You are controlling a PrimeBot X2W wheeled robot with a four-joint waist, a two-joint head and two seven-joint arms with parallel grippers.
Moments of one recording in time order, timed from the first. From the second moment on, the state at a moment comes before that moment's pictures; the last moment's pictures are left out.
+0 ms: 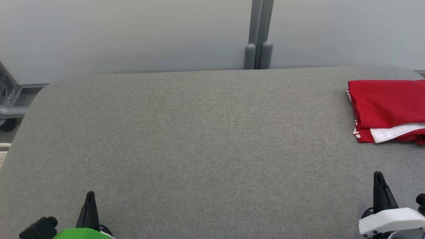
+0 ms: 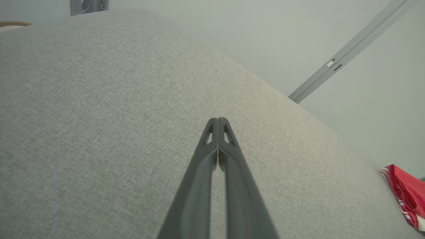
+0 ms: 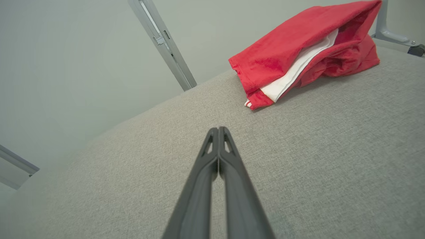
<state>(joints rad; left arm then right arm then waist) 0.05 0.11 0.01 0.30 -0.72 -0.08 -0.14 0.08 -0.03 -0.22 0.17 0.46 0.13 -0.13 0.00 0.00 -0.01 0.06</state>
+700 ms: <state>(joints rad) 0.01 0.09 0.04 0.28 -0.99 -0.10 -0.07 0.03 -0.03 -0.19 0.19 0.80 0.13 -0.06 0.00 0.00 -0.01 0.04</state>
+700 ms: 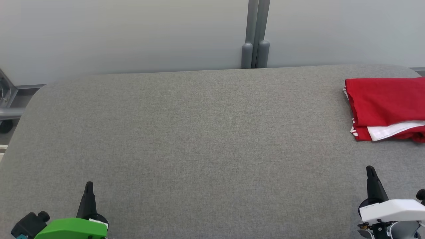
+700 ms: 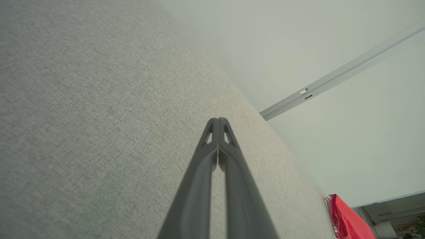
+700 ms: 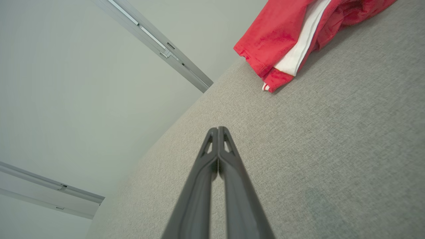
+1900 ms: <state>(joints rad) -0.05 0.07 0.07 0.26 -1.31 -0.11 0.03 -0.05 -0.04 -0.15 0.22 1.22 0.13 0.04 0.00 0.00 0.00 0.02</state>
